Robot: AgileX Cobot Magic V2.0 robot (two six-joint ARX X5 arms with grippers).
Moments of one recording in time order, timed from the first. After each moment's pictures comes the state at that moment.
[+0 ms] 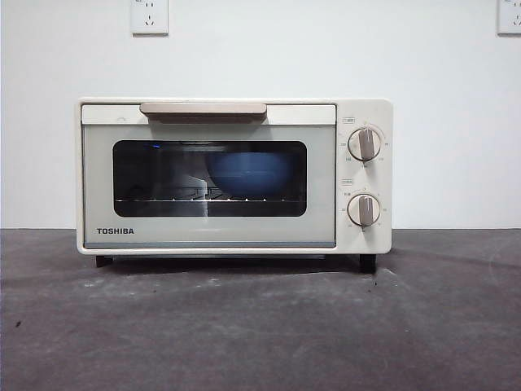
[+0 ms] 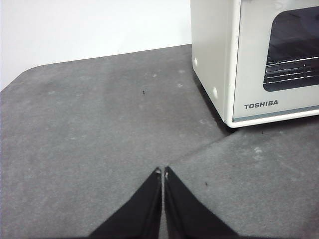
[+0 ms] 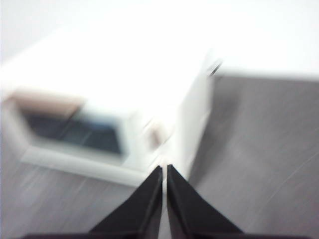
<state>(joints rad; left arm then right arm) 0.03 0.01 0.04 -0.21 0.07 0.15 0.49 0.49 0.65 -0.35 0.13 0.18</state>
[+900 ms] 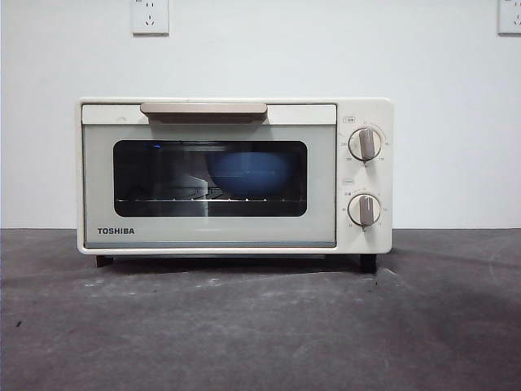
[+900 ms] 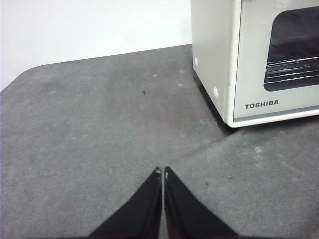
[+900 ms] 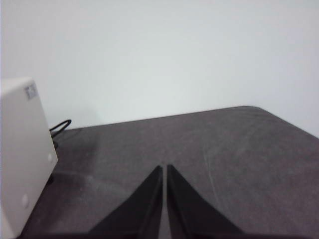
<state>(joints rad) 0.03 0.01 0.04 -0.21 0.07 0.15 -0.01 0.06 0.06 0.07 0.13 0.13</state>
